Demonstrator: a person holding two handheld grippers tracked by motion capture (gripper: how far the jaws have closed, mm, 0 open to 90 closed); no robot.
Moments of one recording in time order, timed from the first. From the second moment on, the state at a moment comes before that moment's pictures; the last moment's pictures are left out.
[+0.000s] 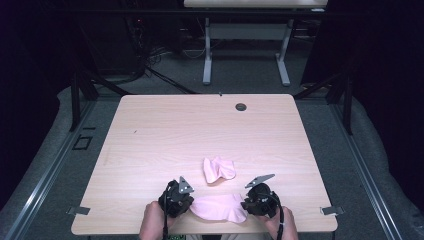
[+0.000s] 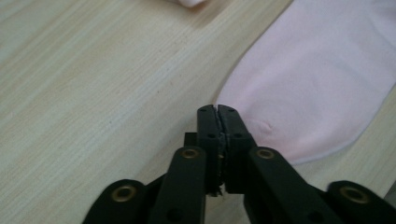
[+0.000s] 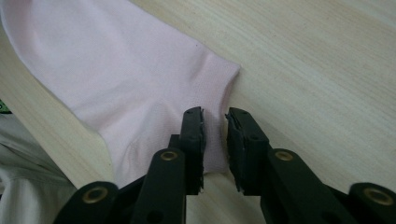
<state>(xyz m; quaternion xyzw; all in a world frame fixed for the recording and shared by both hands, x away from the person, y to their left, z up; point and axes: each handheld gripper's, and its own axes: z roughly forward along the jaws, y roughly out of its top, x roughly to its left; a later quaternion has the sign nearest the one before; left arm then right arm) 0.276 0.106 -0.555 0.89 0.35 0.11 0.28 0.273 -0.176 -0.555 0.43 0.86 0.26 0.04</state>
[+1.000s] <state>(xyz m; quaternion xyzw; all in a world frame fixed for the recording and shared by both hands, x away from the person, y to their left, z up) 0.351 0.062 -0.556 0.88 0.37 0.09 0.29 0.413 -0.134 -0.541 0.40 0.88 0.24 0.09</state>
